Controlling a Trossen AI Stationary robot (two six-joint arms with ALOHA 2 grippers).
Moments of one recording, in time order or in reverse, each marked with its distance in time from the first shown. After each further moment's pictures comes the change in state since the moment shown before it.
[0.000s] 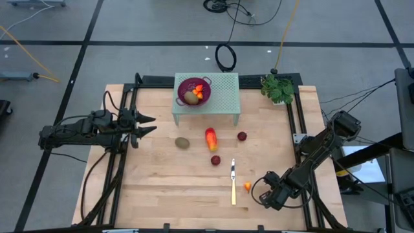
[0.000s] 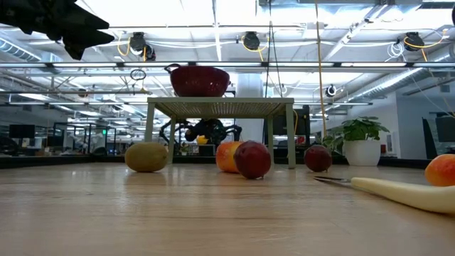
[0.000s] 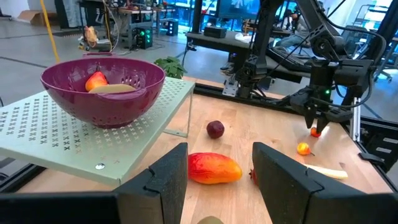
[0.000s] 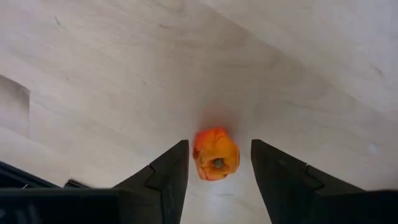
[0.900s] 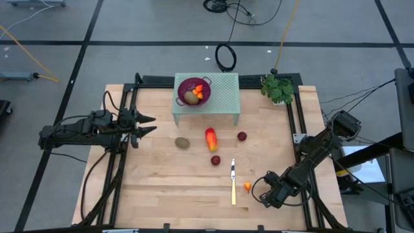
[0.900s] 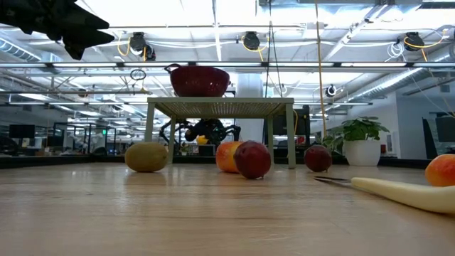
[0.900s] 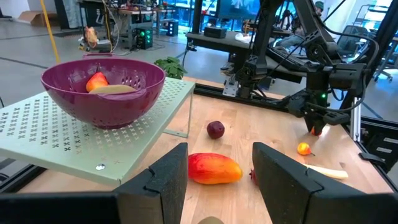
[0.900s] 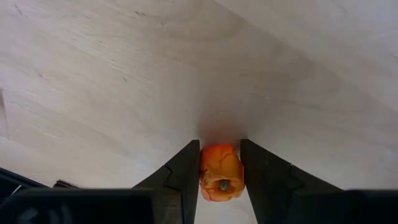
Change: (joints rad) left arm 0.000 0.000 0.000 0.001 -0.001 0.002; right arm -0.004 0.000 -0.073 0.113 -0.052 0.018
